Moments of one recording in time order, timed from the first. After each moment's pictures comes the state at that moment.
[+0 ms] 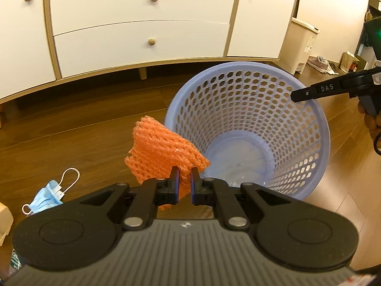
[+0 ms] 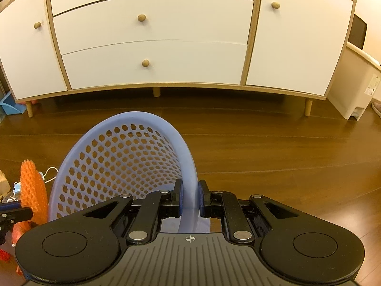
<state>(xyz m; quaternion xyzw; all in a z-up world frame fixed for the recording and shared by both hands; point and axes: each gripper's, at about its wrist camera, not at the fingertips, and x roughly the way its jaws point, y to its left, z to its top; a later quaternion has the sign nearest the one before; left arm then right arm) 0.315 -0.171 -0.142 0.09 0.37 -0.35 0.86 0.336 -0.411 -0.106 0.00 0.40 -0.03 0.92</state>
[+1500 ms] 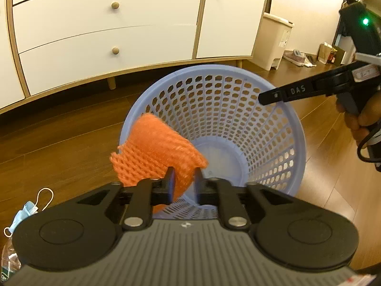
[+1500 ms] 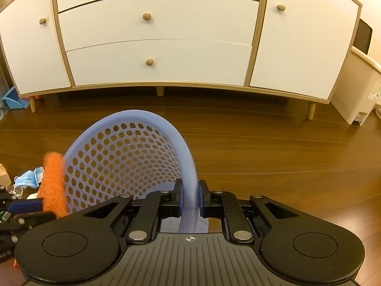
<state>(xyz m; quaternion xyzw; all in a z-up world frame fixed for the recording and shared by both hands) 0.311 -0.210 -0.140 0.11 0.36 -0.40 0.84 0.334 -0.409 -0.110 -0.01 0.40 -0.02 0.92</state>
